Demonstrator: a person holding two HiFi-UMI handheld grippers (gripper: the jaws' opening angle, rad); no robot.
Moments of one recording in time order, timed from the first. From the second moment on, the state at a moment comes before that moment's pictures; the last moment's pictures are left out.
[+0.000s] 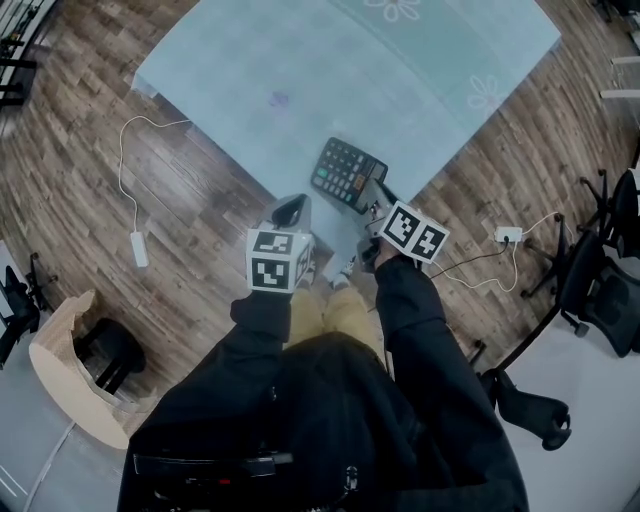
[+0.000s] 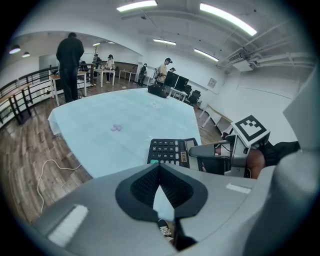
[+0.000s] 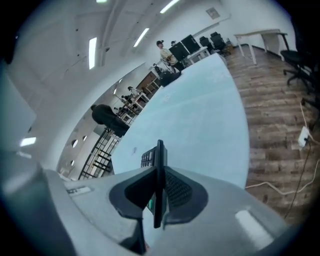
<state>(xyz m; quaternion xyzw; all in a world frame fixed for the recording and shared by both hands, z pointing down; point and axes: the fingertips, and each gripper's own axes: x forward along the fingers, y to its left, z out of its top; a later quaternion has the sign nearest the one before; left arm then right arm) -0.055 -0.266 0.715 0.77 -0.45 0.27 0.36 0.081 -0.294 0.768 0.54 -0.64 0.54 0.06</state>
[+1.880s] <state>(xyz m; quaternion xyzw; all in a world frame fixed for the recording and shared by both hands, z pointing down) 0.016 -0.290 0.248 0.89 -0.45 -0.02 -0.05 0.127 -0.229 0.229 0.65 -0.75 -0.11 -0.05</state>
